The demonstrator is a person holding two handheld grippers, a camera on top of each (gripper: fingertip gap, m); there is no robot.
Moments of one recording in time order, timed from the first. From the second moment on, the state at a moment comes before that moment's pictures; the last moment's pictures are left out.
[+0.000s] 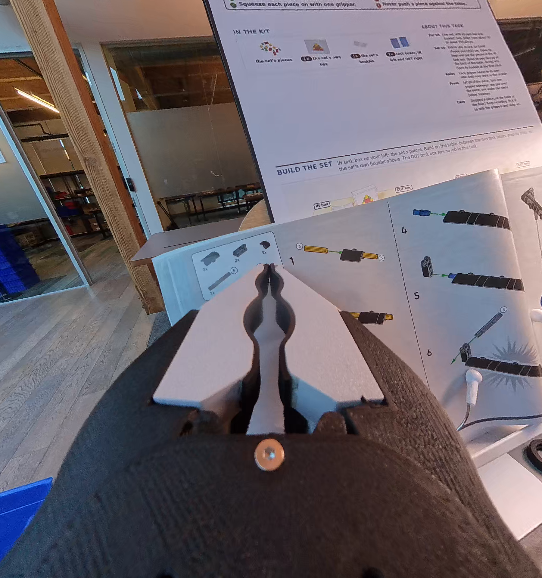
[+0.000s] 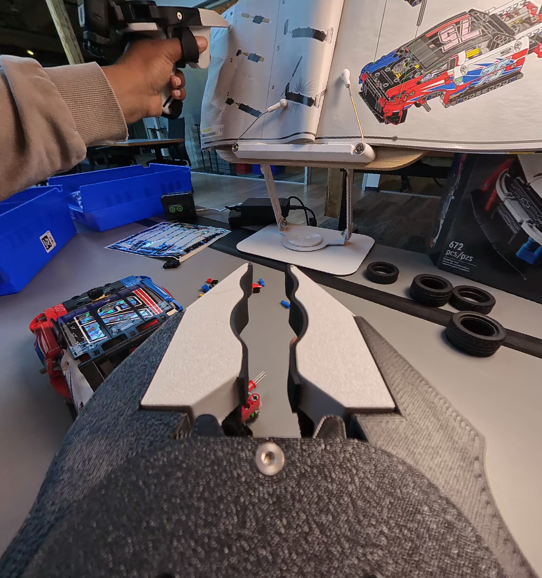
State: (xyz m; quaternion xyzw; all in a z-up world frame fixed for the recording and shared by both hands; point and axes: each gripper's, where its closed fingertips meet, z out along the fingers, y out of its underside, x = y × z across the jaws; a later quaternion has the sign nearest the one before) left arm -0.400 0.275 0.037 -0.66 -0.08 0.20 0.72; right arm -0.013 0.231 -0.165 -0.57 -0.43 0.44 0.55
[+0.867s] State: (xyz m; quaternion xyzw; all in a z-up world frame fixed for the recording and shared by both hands) left arm -0.234 0.135 -0.026 -0.74 0.09 0.05 0.66; right arm -0.013 0.227 -0.159 -0.56 -0.43 0.45 0.55
